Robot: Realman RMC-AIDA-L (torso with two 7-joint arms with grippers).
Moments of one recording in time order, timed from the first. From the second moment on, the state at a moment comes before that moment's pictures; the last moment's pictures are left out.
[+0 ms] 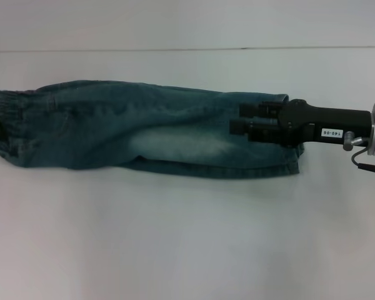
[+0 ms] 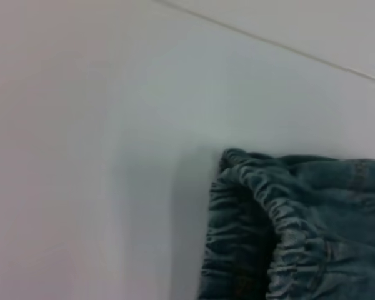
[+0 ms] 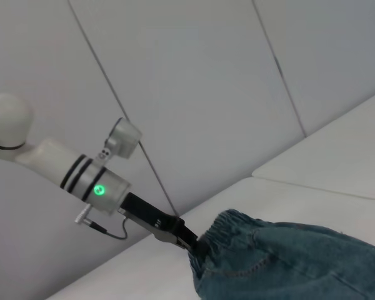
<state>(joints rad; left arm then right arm) -0.73 -1.94 0.50 0.70 2.80 1.17 -2.59 0.63 2.07 -0.64 -0.55 -1.94 -1.57 1.53</state>
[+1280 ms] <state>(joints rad) -1.00 -1.96 0.63 1.00 2.46 1.54 -2.59 0.86 2.12 -0.62 0.07 -1.38 -0.88 0.87</state>
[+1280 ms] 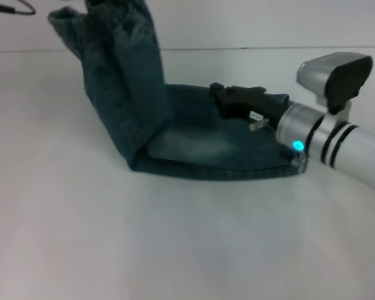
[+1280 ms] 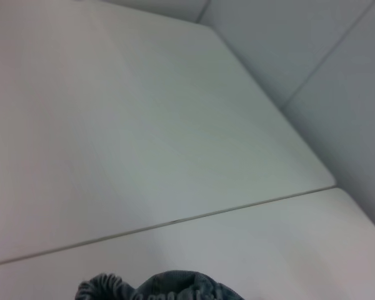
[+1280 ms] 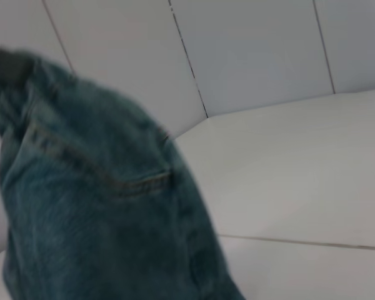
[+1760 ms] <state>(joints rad) -1.09 -1.97 0.64 1.05 2.37 1.60 -2.60 1.00 2.12 -0.40 0.25 -1.43 -0.76 0.58</state>
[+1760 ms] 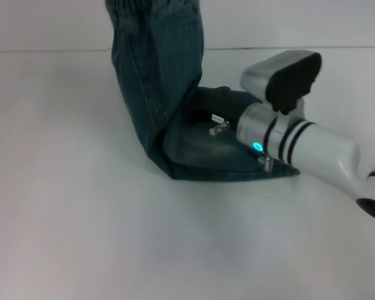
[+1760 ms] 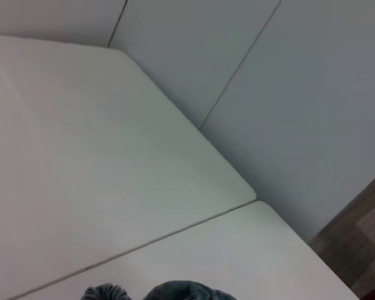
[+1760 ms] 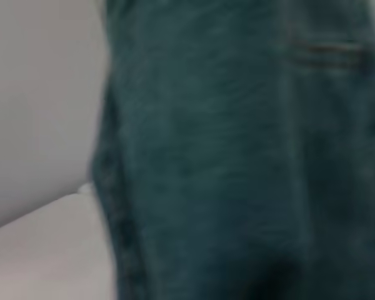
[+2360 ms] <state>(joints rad) -1.01 -1.97 0.65 1.11 2.35 1.60 -2.60 1.11 2.12 -0.19 0.29 -1.94 -0.71 0.79</state>
